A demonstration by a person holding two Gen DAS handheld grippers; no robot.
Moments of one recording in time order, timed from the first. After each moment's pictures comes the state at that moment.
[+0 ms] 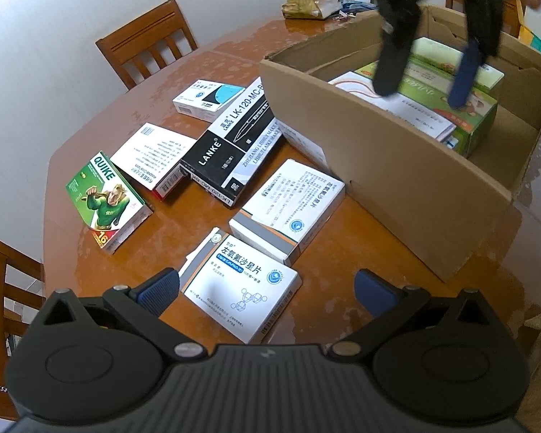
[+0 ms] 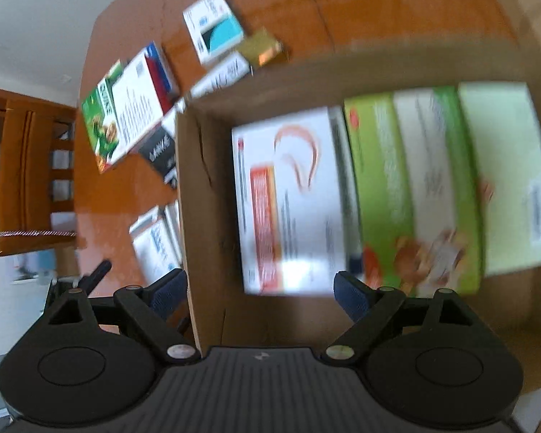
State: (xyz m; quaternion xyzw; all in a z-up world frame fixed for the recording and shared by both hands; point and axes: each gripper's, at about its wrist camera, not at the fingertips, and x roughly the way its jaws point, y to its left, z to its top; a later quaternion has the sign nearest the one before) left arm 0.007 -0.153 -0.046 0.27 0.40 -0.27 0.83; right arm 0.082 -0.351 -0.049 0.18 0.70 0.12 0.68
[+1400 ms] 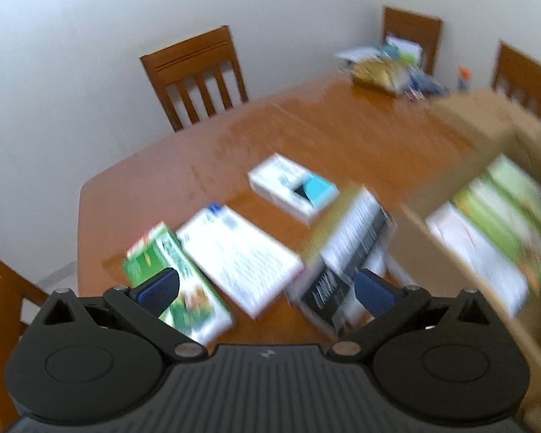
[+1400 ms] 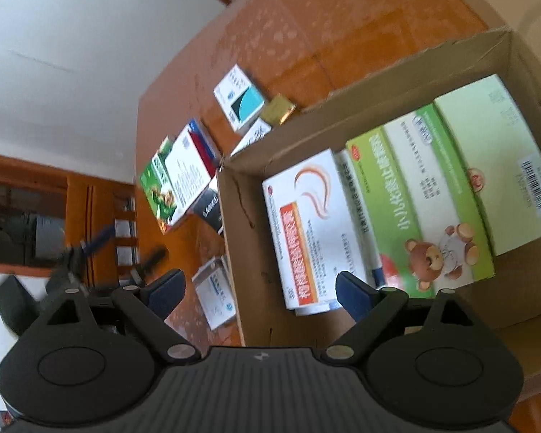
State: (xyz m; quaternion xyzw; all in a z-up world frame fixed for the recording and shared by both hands) left arm 0.146 -0.127 0.003 0.17 0.38 -0.25 0.87; right arm 0.048 -0.400 -0.016 0.31 0.58 0.14 0.74
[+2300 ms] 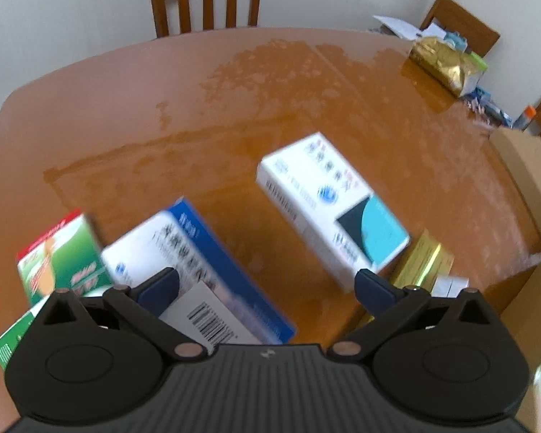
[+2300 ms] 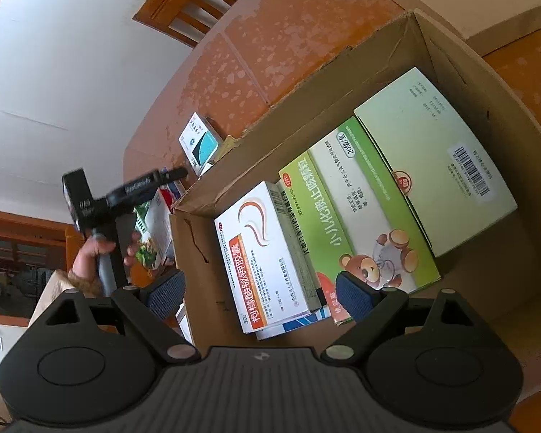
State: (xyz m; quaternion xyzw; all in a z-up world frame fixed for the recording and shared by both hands) left arm 0.282 -0.155 -0.102 0.07 0.52 -0.25 0.81; right arm 0.035 -0.448 -0.047 0.37 0.54 0.09 0.75
